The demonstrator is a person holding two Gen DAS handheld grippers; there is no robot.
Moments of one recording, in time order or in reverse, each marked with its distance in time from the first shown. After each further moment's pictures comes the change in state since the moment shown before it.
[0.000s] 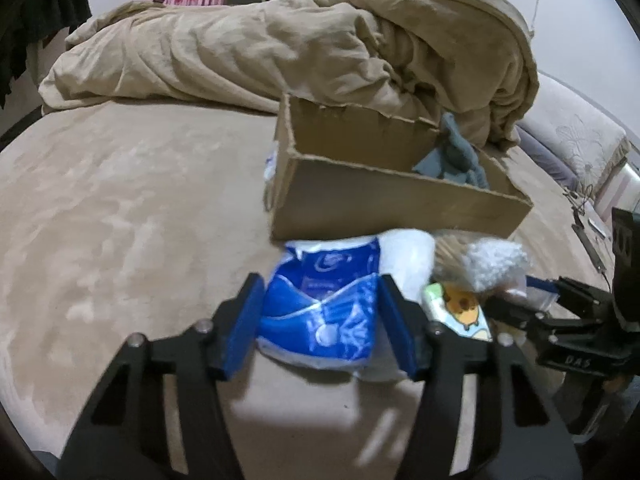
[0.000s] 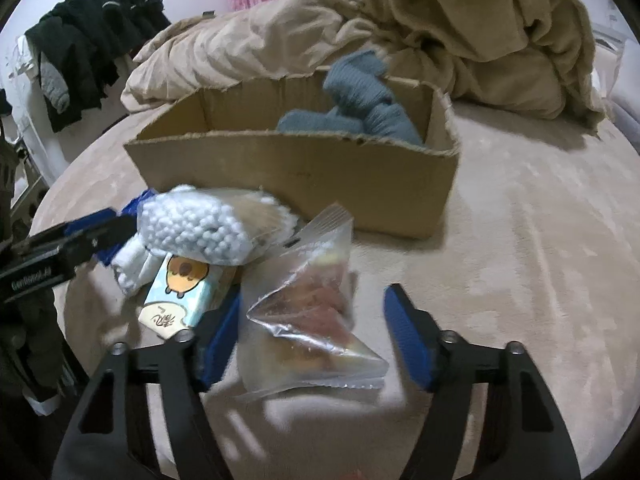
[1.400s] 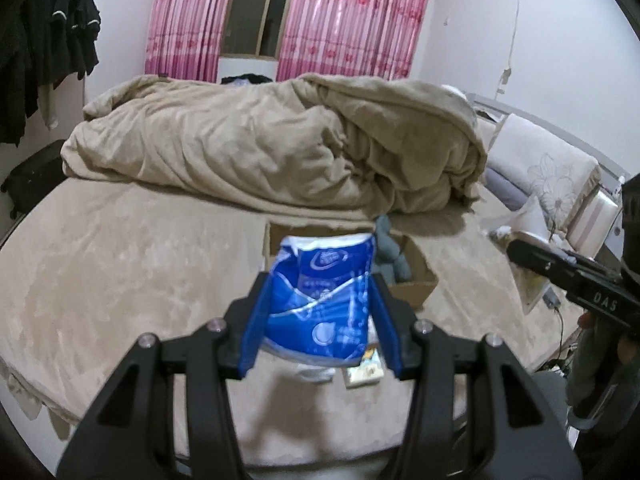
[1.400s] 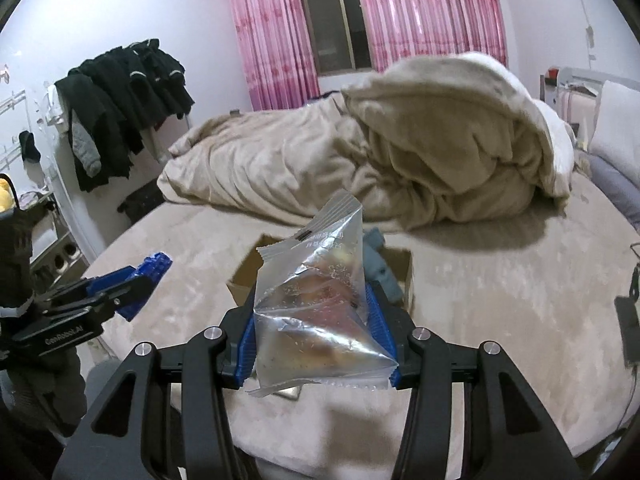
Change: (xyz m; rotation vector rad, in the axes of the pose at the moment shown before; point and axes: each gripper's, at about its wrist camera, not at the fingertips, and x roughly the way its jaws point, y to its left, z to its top) left arm -0.169 -0.037 0.071 0.016 -0.165 -0.018; right arm -0.180 0.032 0.075 0.013 -0.272 0.018
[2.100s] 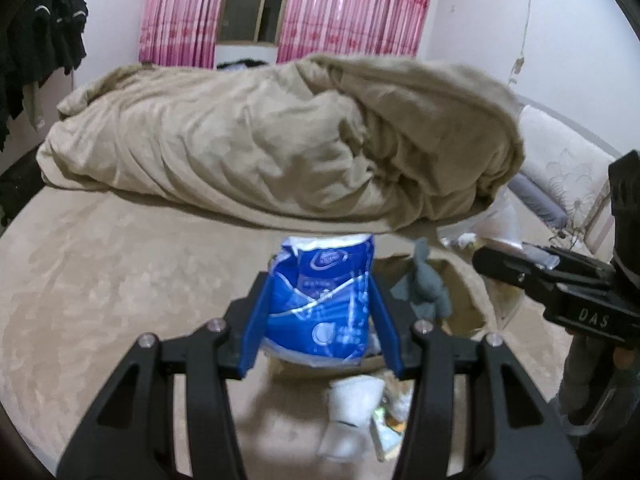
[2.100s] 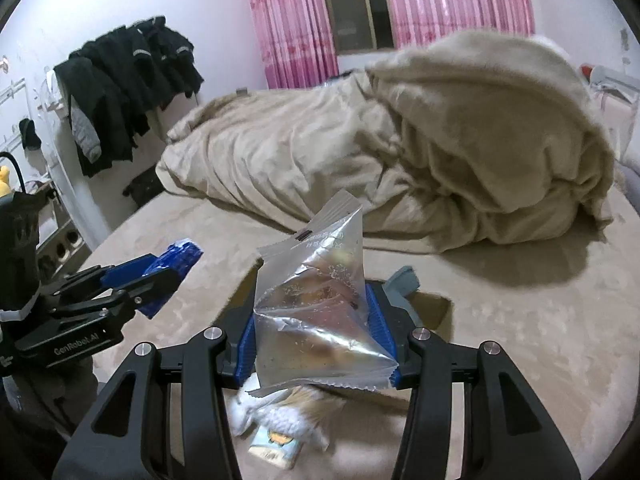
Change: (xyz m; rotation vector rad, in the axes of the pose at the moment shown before) left arm 0.130 0.025 0.041 0.004 0.075 0.013; right arm 0.123 -0.008 0.050 -0.040 0.104 0.060
